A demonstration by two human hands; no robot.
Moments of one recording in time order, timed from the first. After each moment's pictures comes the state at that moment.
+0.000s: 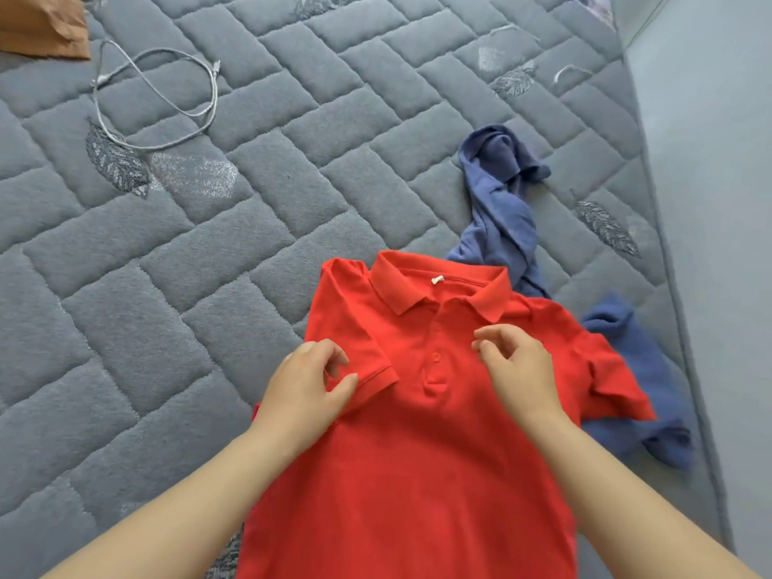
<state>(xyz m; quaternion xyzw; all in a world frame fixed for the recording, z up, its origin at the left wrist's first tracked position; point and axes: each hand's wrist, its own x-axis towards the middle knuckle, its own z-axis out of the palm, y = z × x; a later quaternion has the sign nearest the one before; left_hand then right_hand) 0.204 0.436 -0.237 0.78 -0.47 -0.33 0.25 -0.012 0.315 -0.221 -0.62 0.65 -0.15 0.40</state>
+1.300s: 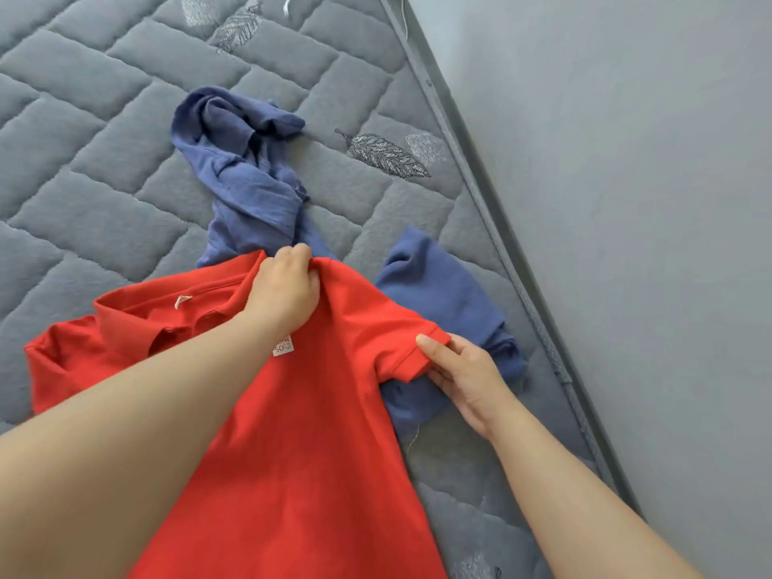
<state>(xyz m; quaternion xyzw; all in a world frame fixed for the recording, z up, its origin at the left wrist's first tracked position) -0.001 0.204 -0.284 0.70 -0.67 -0.24 0.07 -0.232 0.299 -0.266 -0.19 0.60 -0.35 0.69</state>
